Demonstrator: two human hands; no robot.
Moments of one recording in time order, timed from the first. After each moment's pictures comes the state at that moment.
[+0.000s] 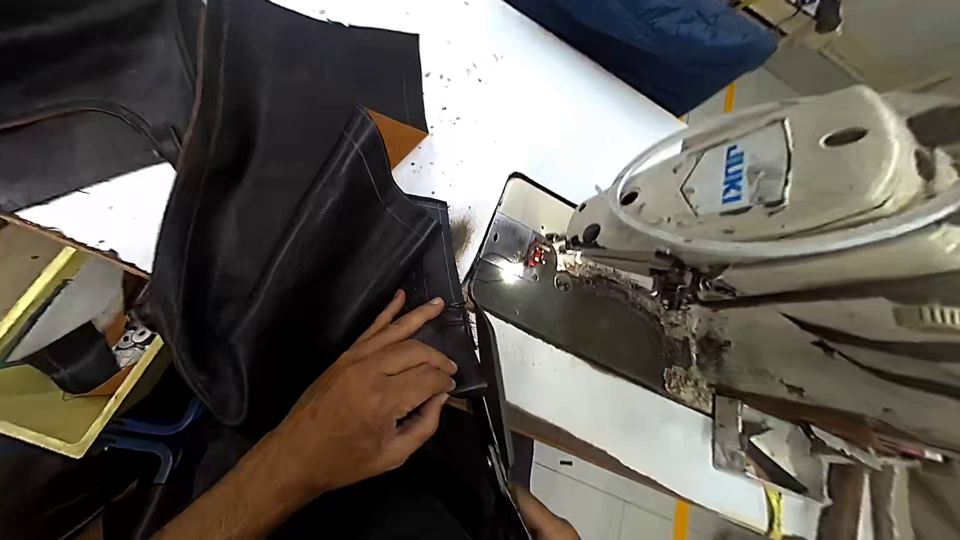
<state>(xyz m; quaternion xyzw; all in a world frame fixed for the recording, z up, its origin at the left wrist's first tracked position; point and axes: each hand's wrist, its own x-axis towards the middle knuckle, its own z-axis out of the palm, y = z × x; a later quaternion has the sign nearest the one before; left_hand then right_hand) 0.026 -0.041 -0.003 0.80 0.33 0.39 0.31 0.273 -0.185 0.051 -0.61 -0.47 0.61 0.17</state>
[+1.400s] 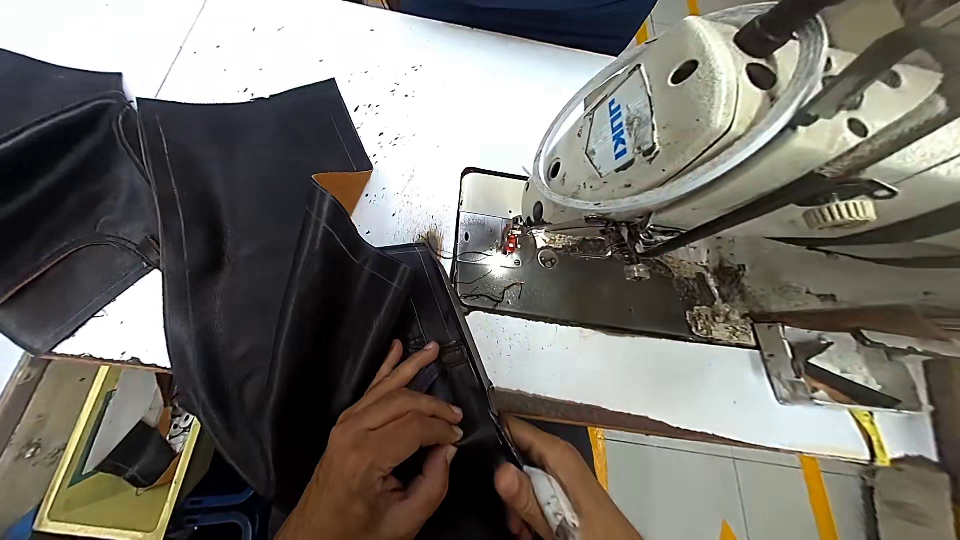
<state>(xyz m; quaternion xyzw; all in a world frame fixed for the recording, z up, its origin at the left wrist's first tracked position) 0.014 -0.049 0.005 0.76 0.27 0.42 0.41 0.237 -0.141 0.041 -0.62 -0.44 0.60 0.24</state>
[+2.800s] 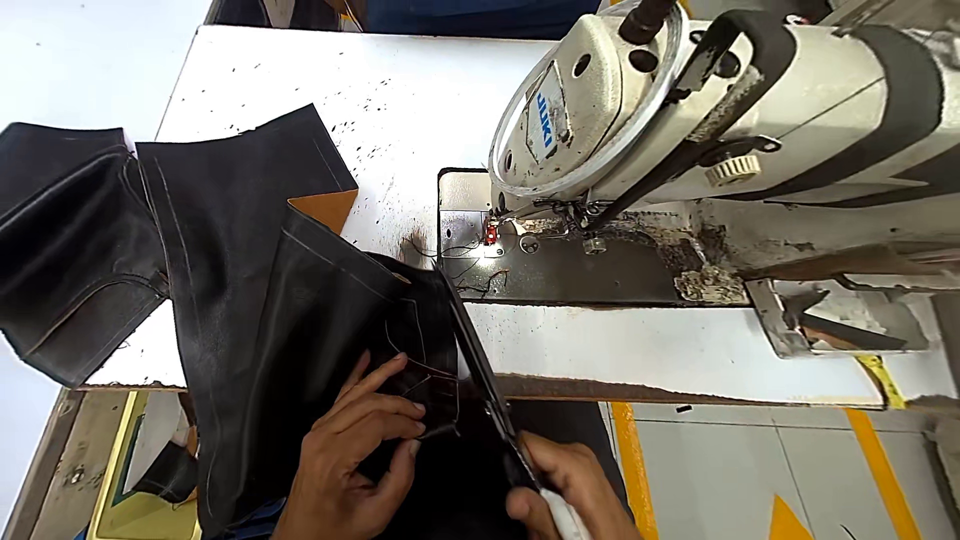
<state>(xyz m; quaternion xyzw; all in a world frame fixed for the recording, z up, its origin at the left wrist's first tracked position) -0.014 -0.051 0.001 0.79 0.29 0.39 0.37 0.231 -0.177 0.017 -0.60 -0.51 0.49 0.37</state>
